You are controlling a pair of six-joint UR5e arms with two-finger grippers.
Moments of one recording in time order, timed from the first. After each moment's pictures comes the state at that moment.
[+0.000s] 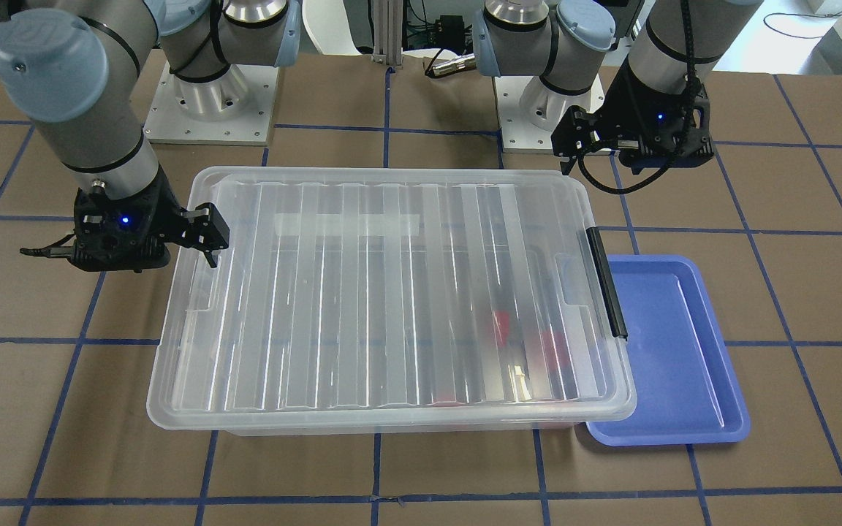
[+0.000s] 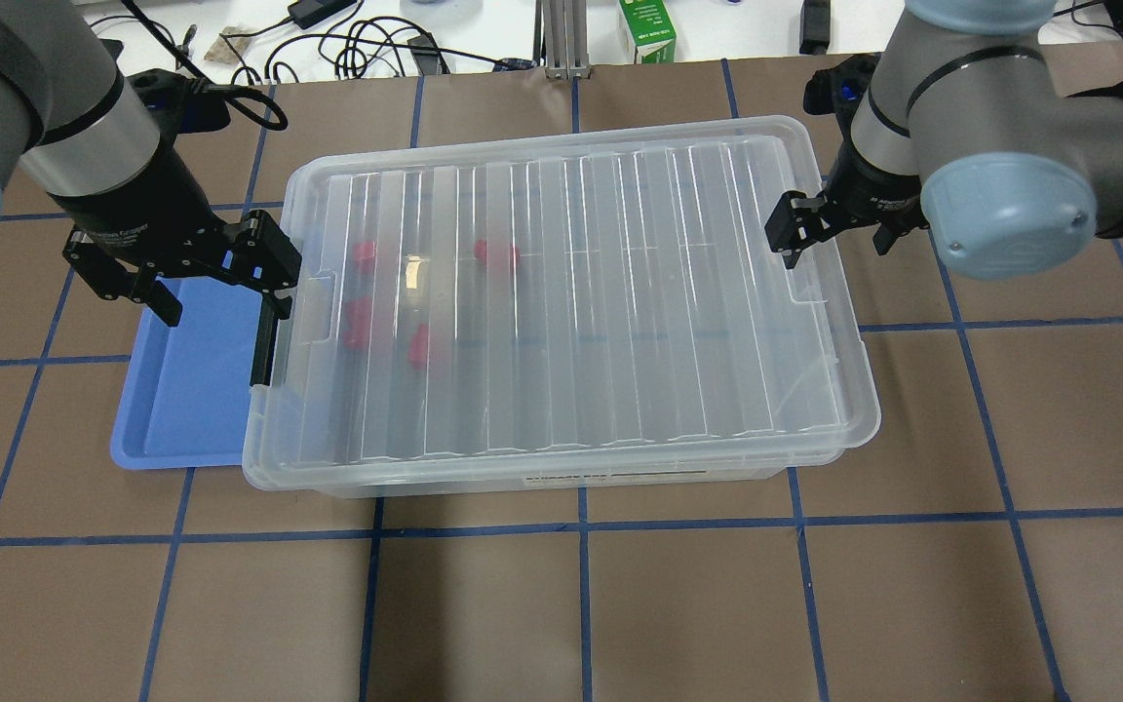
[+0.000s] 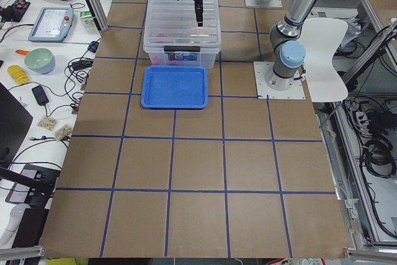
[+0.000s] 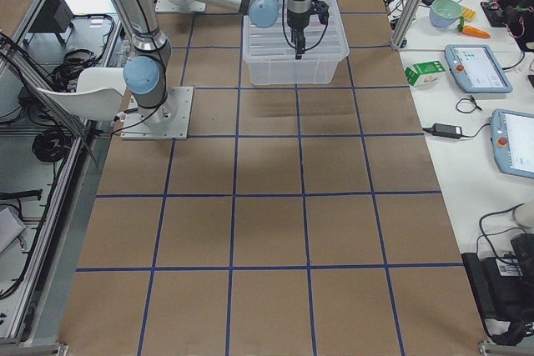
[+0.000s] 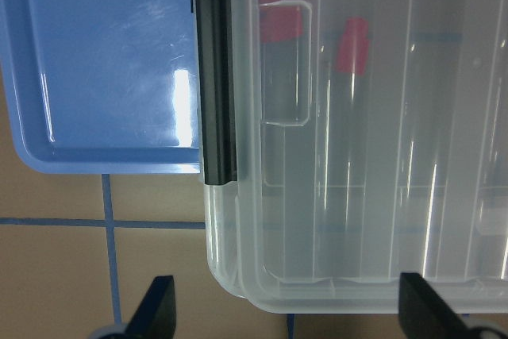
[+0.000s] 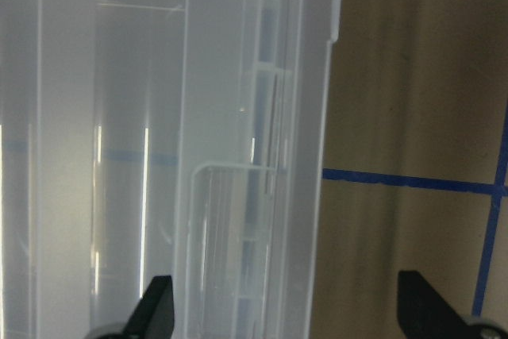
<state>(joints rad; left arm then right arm) -1.50 -1.50 -1.66 -1.66 1.59 0.04 1.54 -1.46 1.80 -1.98 -1.59 -0.15</state>
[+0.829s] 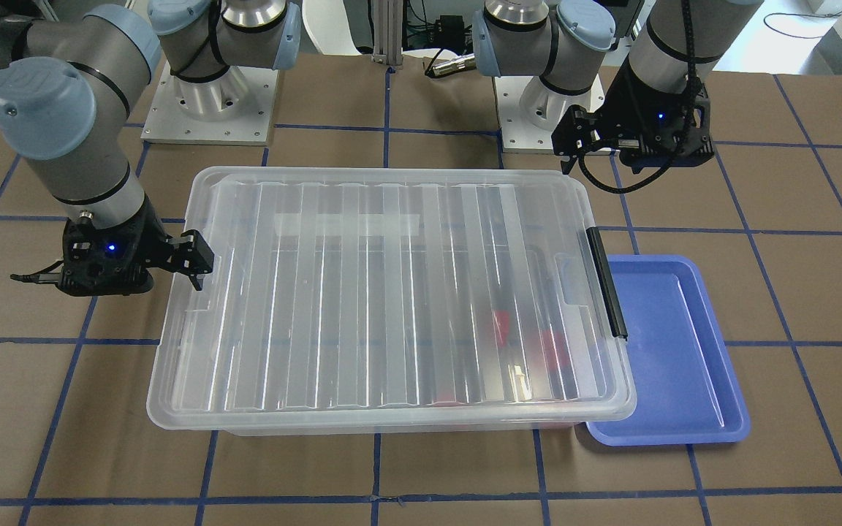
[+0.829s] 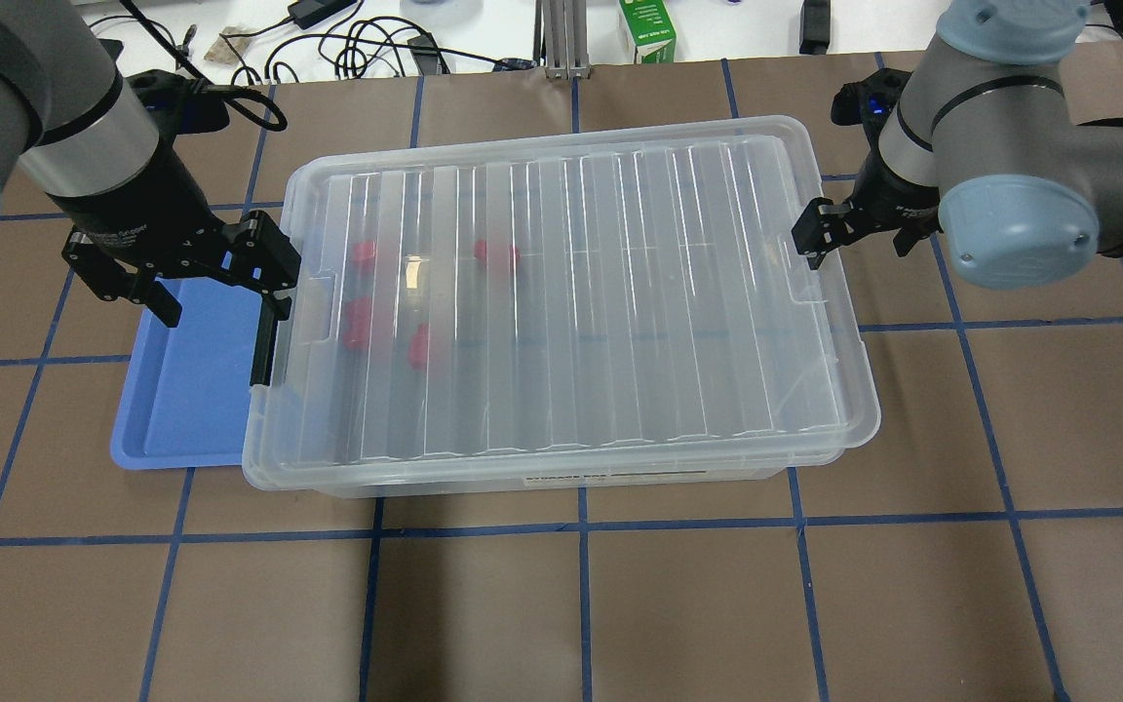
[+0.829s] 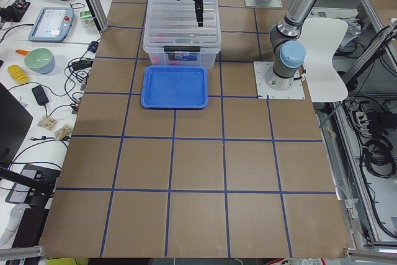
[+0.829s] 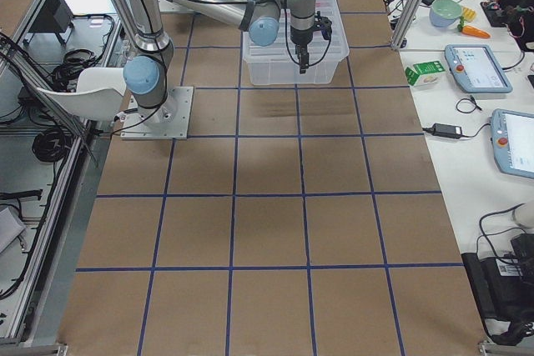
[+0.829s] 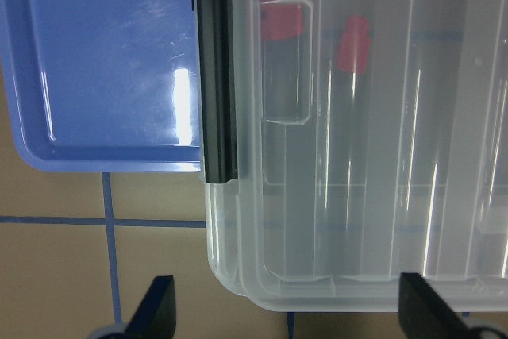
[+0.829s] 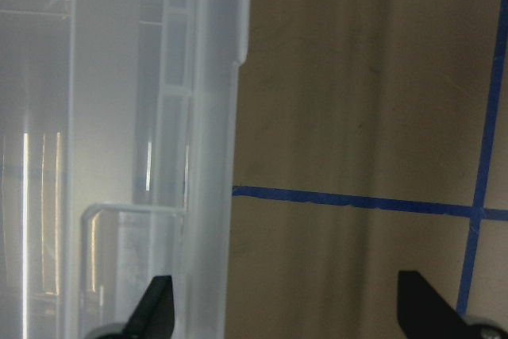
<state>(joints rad) -1.50 -1.50 -1.66 -1.66 1.59 0.04 1.47 -1.43 1.82 -2.04 -1.58 -0.21</state>
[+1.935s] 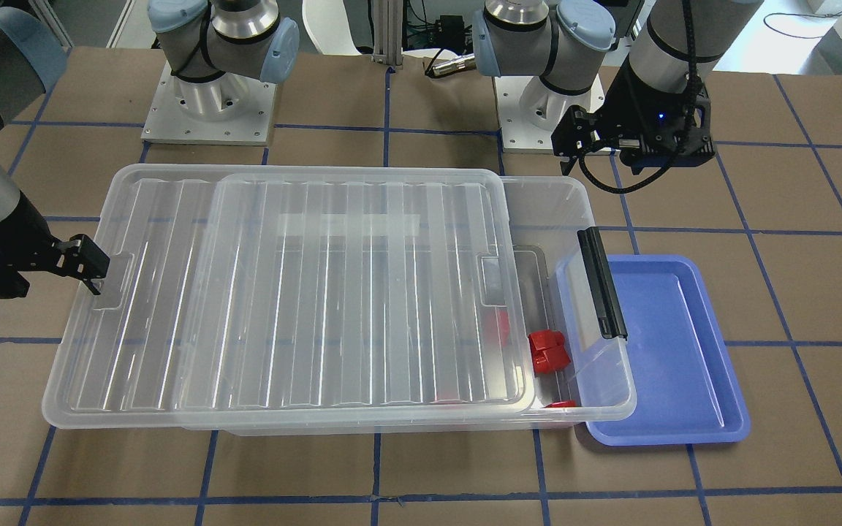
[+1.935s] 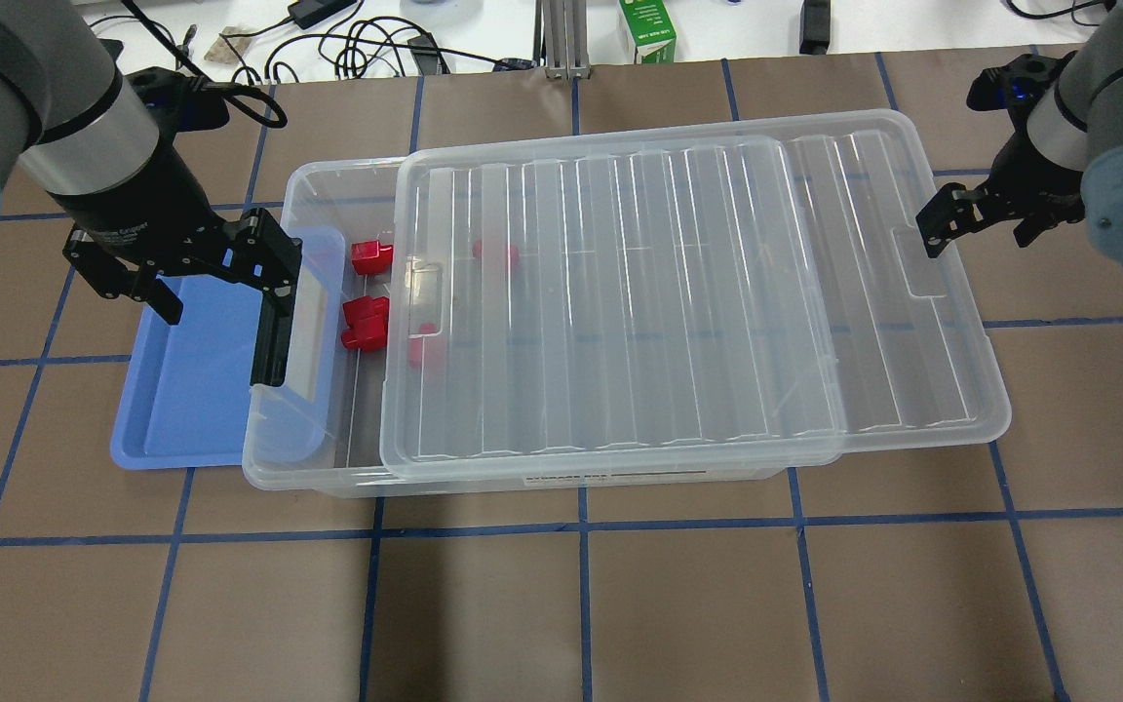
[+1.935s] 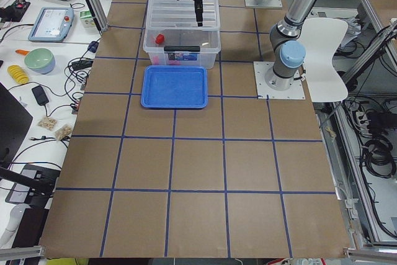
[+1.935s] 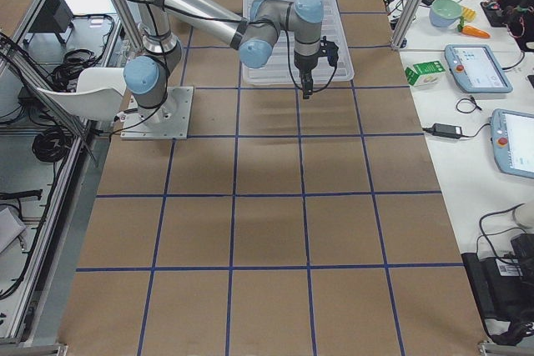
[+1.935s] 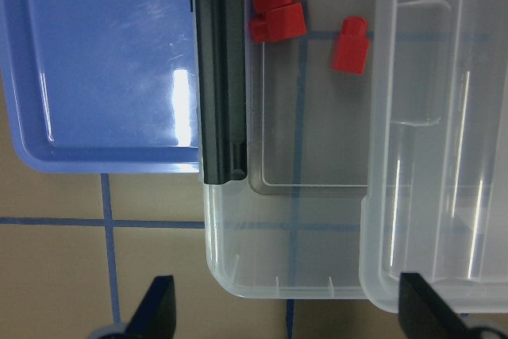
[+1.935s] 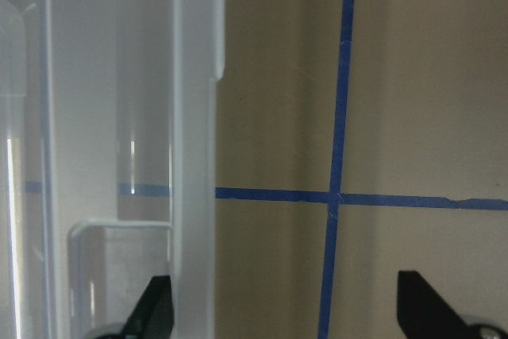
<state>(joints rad) -1.50 -1.50 -1.66 -1.64 1.58 0.04 1.25 -1.43 1.81 -2.03 -1.59 -0.39</state>
